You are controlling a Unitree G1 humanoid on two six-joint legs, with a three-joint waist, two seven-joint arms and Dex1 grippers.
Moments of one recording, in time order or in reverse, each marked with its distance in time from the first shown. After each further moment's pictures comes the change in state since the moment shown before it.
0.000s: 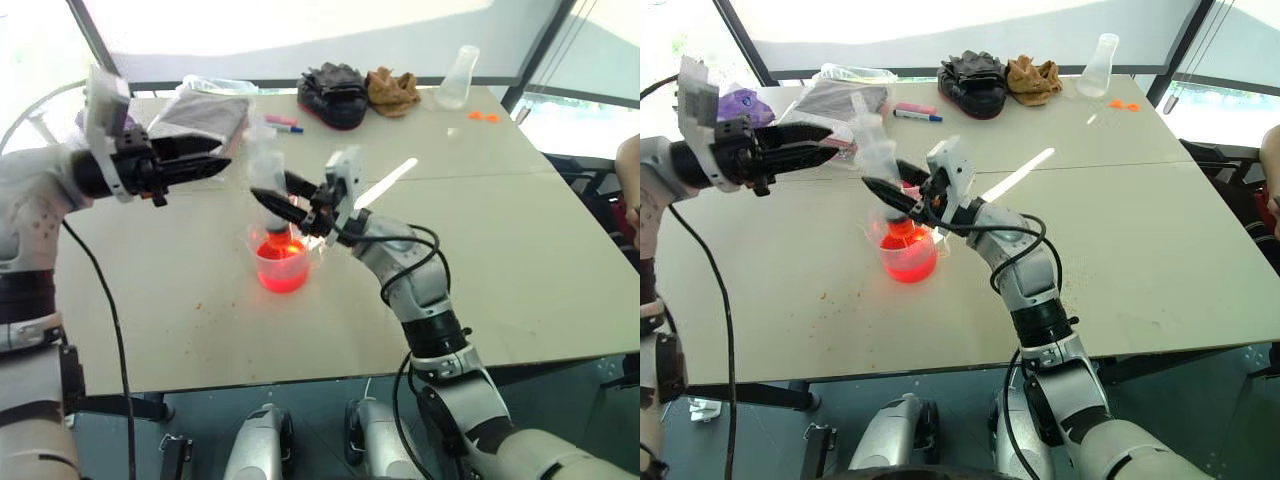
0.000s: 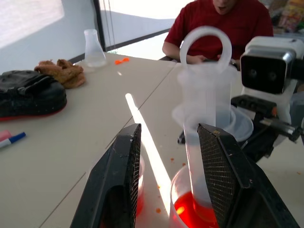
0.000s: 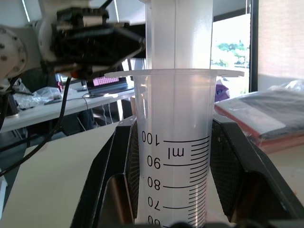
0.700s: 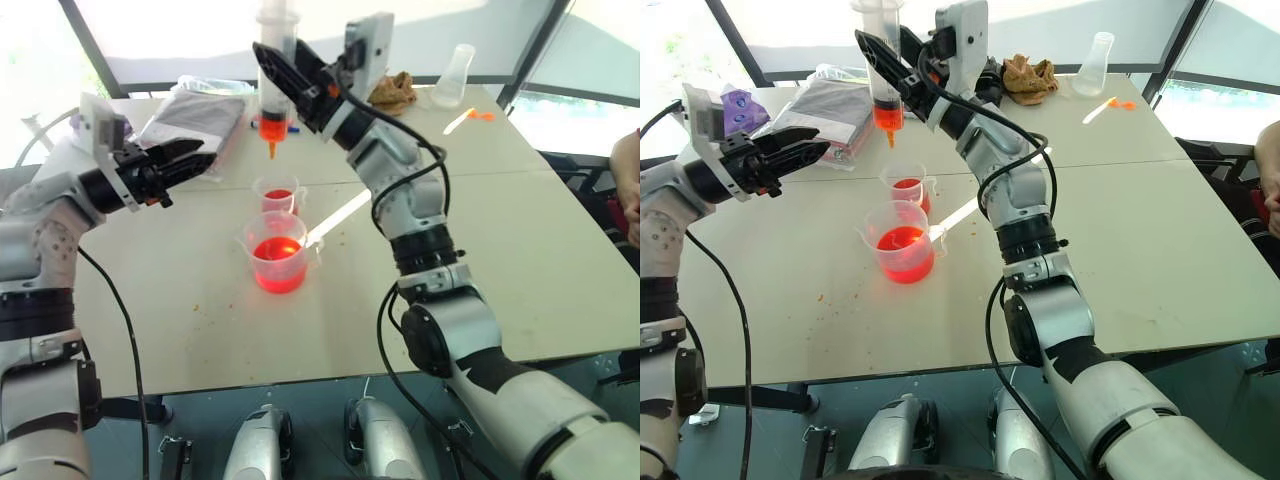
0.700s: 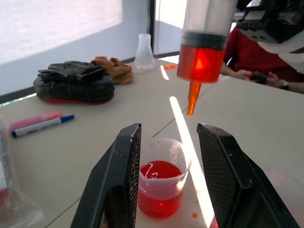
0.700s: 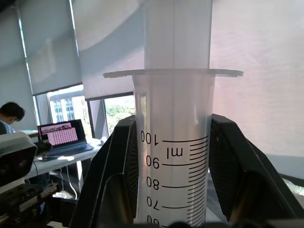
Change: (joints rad) left arm 0.018 -0.139 0.032 0.130 0.063 -0.185 0.196; right arm -0.491 0.031 -0.188 0.616 0.003 -0.284 -0.089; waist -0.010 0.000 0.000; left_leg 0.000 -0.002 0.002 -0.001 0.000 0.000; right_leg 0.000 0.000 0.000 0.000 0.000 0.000
